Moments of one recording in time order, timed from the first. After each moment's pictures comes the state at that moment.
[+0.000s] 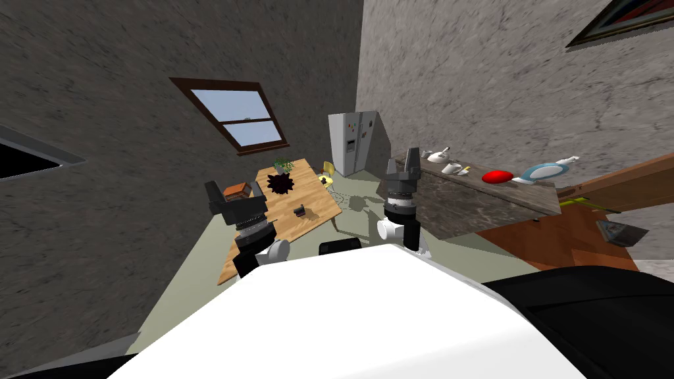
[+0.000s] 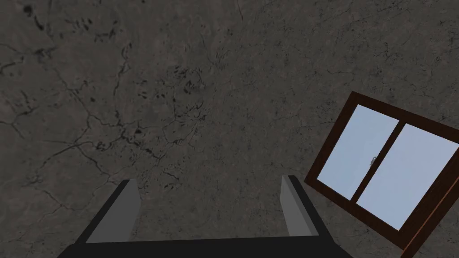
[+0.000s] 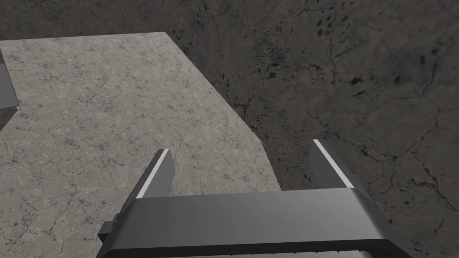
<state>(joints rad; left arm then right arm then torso) 0.52 -0.03 -0.02 -2.34 0.08 -0.57 0.14 0.45 0.01 0.05 -2.36 0.01 -0.53 0.15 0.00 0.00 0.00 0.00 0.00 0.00</state>
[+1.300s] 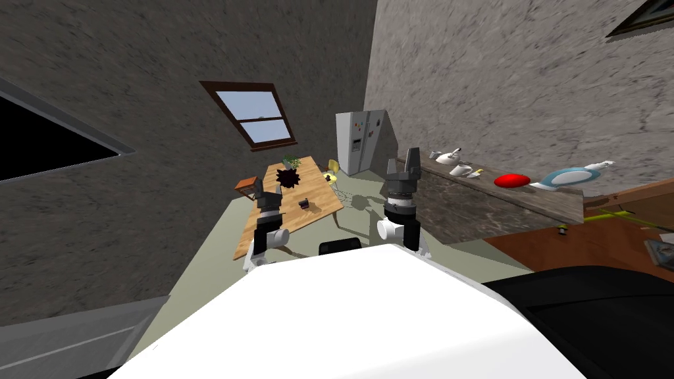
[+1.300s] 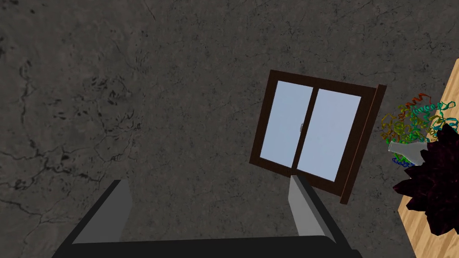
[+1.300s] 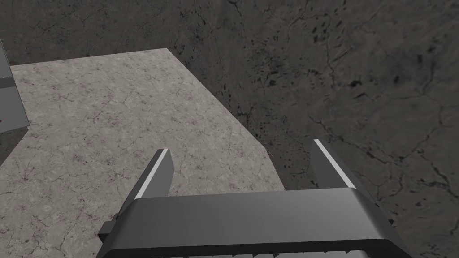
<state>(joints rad) 0.28 0.13 0.08 -2.01 0.11 -0.37 0.14 0.45 0.01 0.05 -2.36 0.01 -0.53 0.15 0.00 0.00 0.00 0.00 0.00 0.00</state>
